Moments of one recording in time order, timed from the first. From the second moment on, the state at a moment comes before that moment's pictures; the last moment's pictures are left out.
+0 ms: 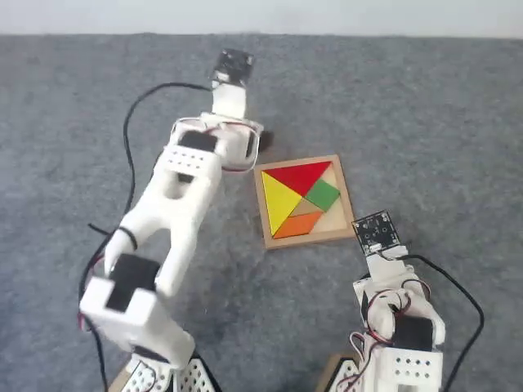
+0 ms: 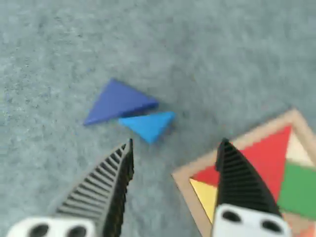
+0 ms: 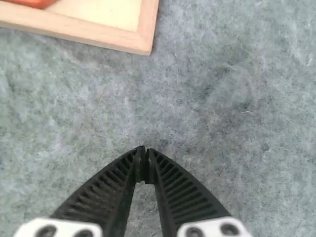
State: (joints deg) left arm 8.0 9.5 15.3 39.7 4.0; right arm 1.9 -103.0 95.5 75.3 24.2
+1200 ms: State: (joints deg) left arm 9.4 88.1 -94.5 82.9 -11.1; right arm 1.9 -103.0 95.5 75.3 24.2
